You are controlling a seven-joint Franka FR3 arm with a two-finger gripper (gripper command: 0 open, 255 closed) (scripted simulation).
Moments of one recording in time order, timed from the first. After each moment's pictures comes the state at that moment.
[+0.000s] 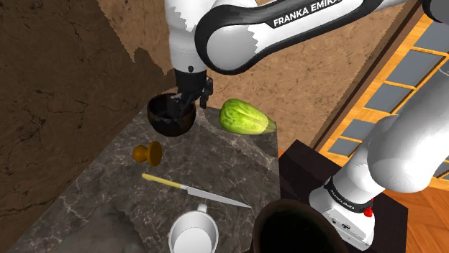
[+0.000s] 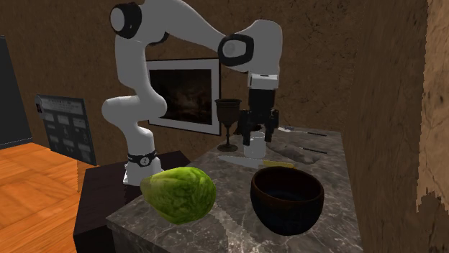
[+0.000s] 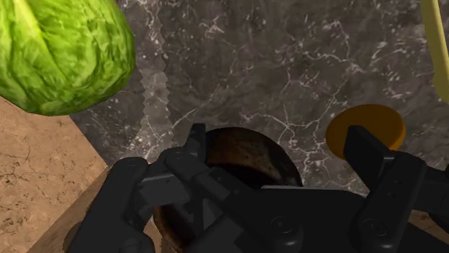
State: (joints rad) arm 0.10 0.01 0.47 -2.06 -0.12 2.05 0.52
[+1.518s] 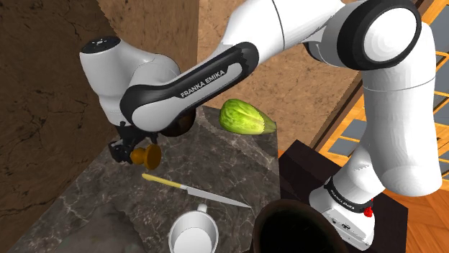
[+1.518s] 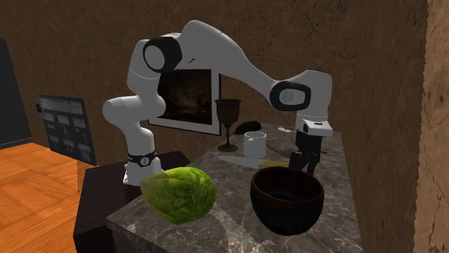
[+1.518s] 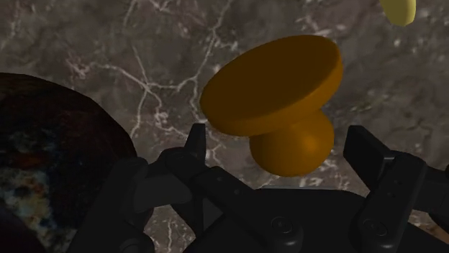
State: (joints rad) arm 0.31 0.61 0.45 -1.59 -0.39 2.09 0.74
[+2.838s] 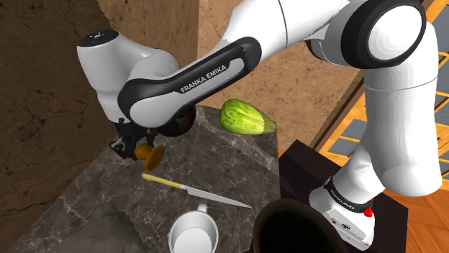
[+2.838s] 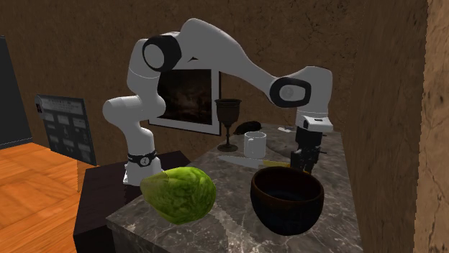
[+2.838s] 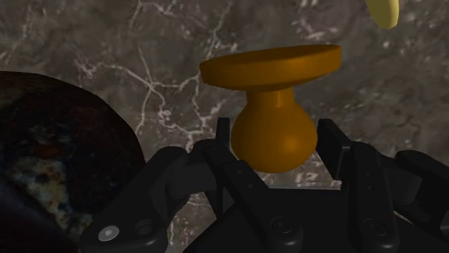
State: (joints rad) arm 0.31 0.60 0.46 -1.58 -0.38 2.06 0.73
